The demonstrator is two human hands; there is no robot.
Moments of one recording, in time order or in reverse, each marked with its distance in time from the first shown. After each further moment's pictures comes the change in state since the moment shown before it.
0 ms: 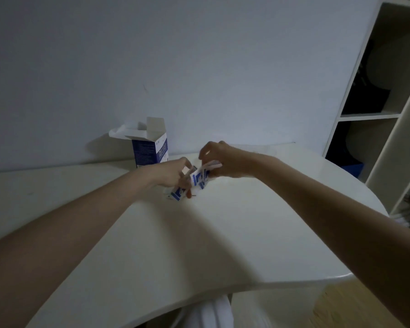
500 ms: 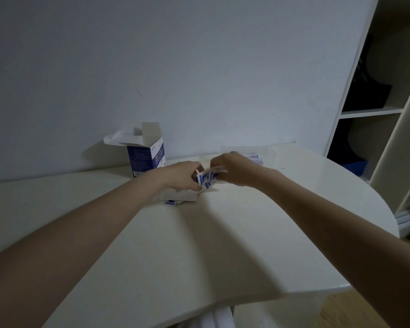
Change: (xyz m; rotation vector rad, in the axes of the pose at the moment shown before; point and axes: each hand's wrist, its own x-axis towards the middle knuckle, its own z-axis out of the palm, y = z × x) left_hand 0.018 0.028 0.005 0.243 0.034 0.128; right_hand -0.002 0.025 0.016 -0.060 0.120 0.108
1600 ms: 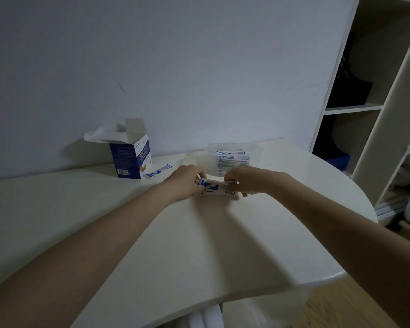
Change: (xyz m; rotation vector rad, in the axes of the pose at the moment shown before) left_hand 0.023 0.014 0.044 -0.155 0.222 0.023; right_hand -0.026 0.045 0.012 -0.055 -0.342 0.132
